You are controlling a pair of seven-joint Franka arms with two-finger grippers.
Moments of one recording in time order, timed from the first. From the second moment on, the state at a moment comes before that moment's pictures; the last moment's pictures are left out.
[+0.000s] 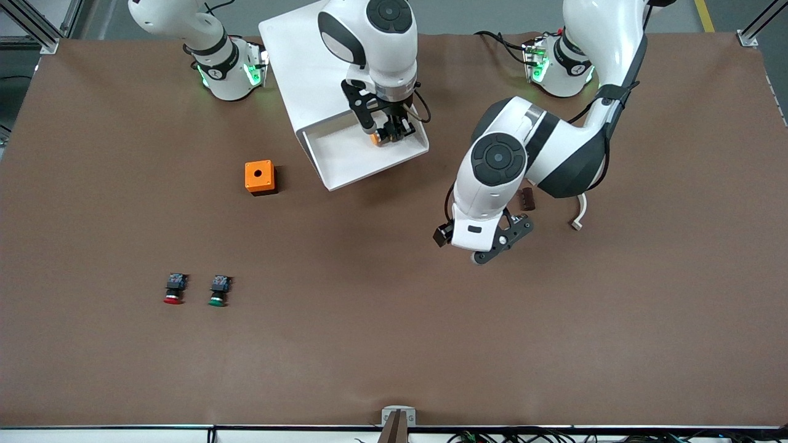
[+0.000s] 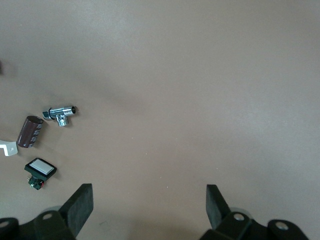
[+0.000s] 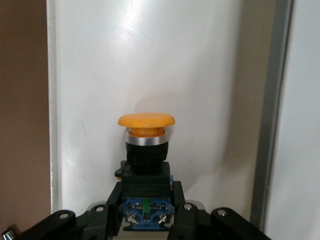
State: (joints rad) left arm -0.47 0.55 -0.15 -1.34 0.05 1.83 -1.20; right arm 1.04 0.28 -0.07 -1.74 0.09 2.00 2.04
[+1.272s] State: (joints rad) left arm -0.47 0.55 -0.15 -1.34 0.05 1.83 -1.20; right arm 1.02 0.29 -0.10 -1.68 0.09 1.90 1.93
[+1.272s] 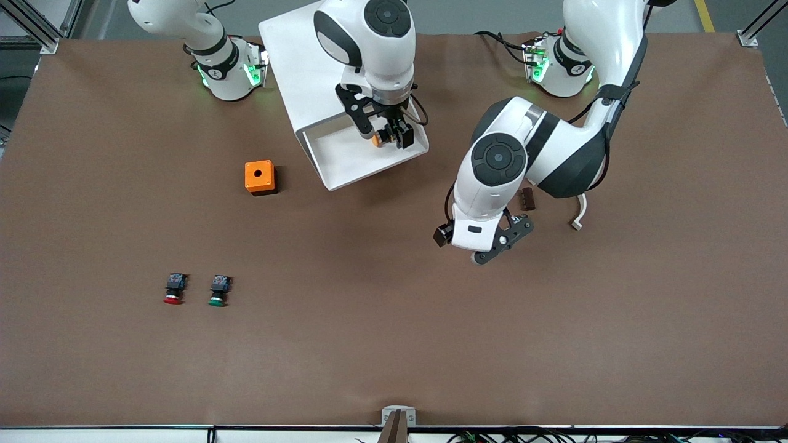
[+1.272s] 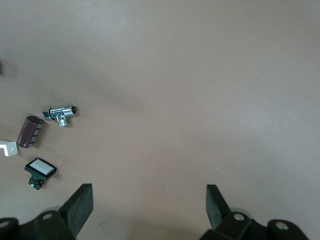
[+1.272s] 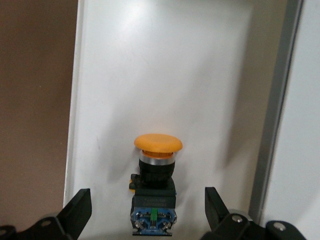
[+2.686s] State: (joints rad) left arm -0.57 0.55 -0.16 -1.35 0.05 1.83 -1.20; right arm 0.47 0.15 -0.11 -1.52 0.12 1.41 1.00
